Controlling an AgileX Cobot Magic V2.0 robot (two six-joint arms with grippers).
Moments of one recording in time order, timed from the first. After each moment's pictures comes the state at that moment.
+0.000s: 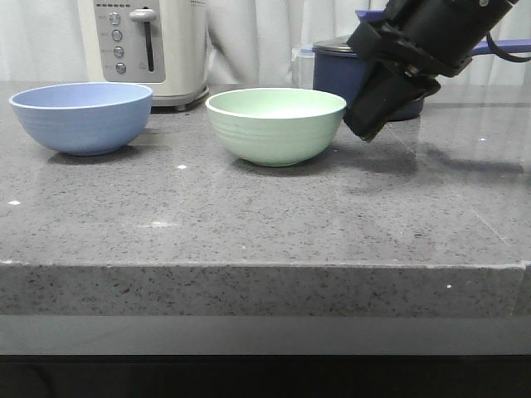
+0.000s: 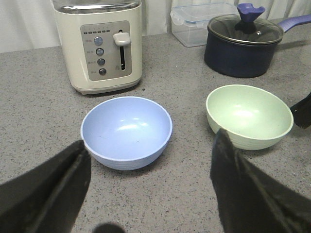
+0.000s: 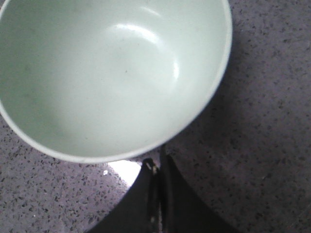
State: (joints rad) left arm -0.38 0.68 -0.74 -0.03 0.46 0.03; right arm 0.25 1.65 -1.25 0.60 0.75 -0.73
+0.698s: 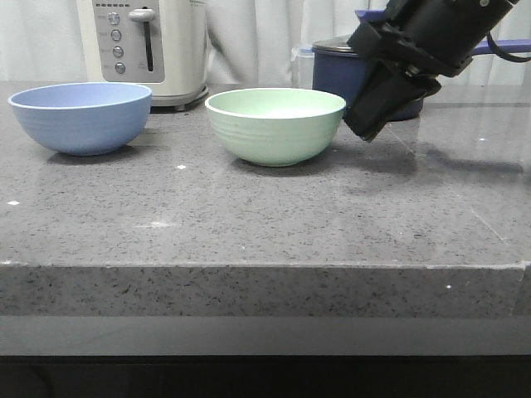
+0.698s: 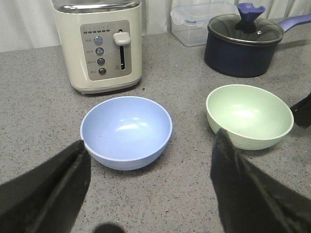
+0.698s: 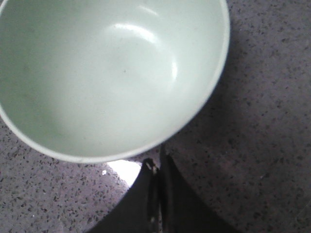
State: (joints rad) left arm -0.36 0.70 -0.77 -0.03 0.48 0.03; right arm 0.25 1.65 -1.25 0.60 0.75 -0.73
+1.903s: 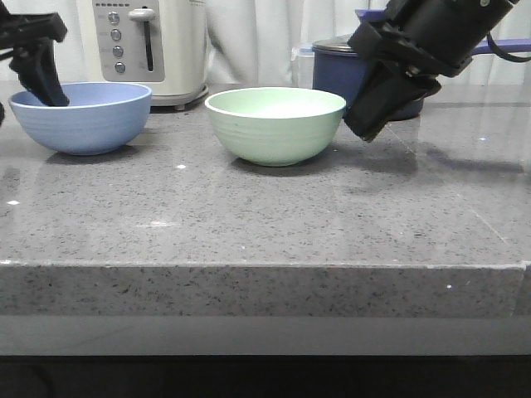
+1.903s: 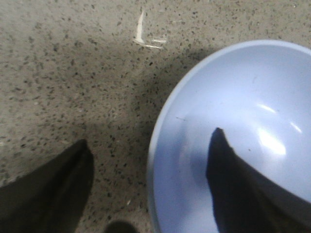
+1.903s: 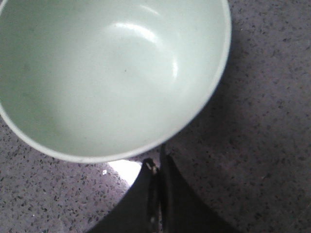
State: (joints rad) left arm -0.09 1.73 -1.38 -0.24 0.79 0.03; right arm 0.25 1.65 -1.25 0.60 0.75 -0.73
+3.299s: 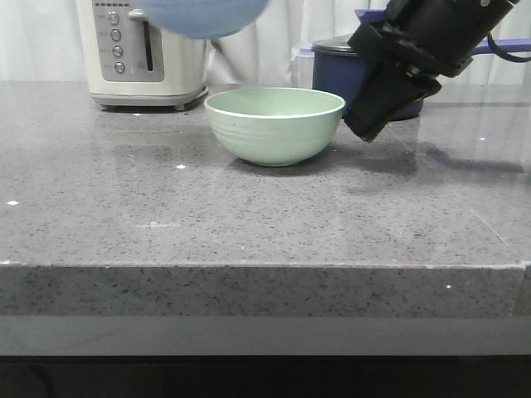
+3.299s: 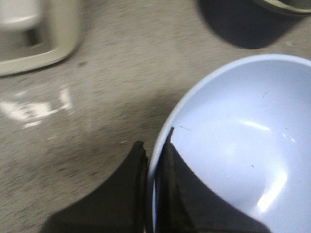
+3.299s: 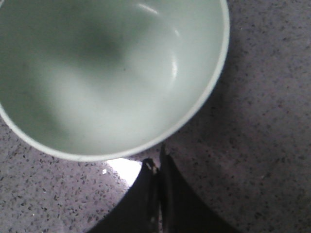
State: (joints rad) left arm -0.39 1.72 -1.75 -0.25 0.94 0.05; right arm 0.25 1.65 -1.25 0.60 0.75 -0.73
